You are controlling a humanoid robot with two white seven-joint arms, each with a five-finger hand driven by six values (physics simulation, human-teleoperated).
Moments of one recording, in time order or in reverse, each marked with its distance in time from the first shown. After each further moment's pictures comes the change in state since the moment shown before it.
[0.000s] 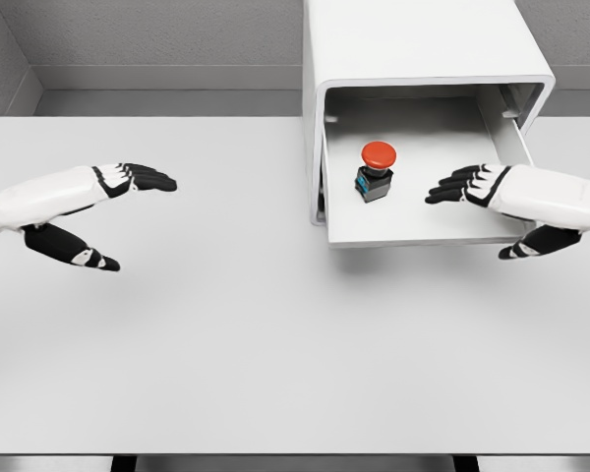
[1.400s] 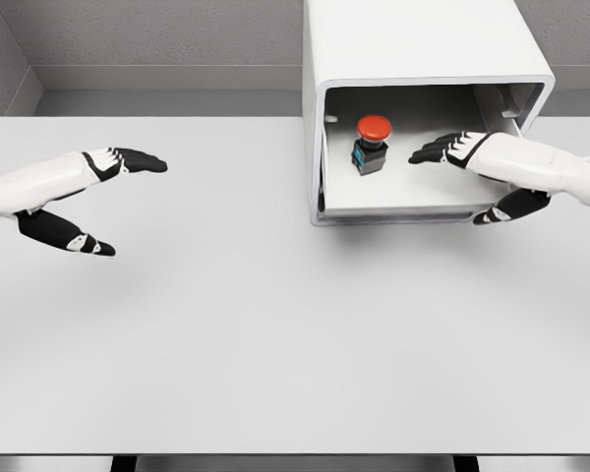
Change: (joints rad) left arm -0.006 -0.019 0.024 0.042 -0.002 0.000 -0.002; right arm -0.051 0.190 -0.041 0.191 0.008 0.000 0.052
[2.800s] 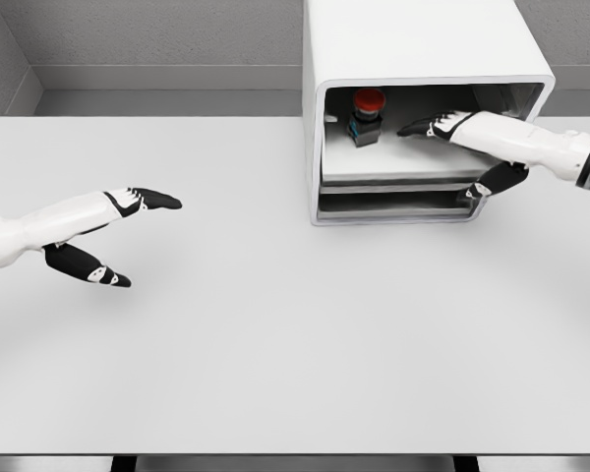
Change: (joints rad) left arm 0.087 -0.085 0.015 0.052 -0.064 0.000 -0.026; right arm -0.074 0.148 -0.002 0.188 0.002 0.000 0.059
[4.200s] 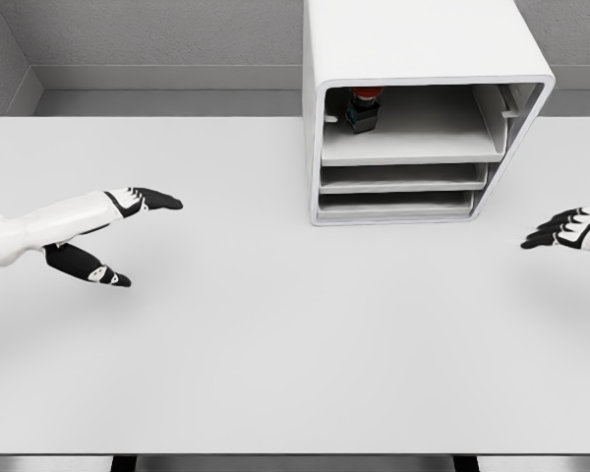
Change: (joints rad) left arm -0.003 -0.002 0.002 -0.003 -0.022 0.000 -0.001; right arm 0.075 -0.608 0.186 -0.374 0.035 0.000 -0.034
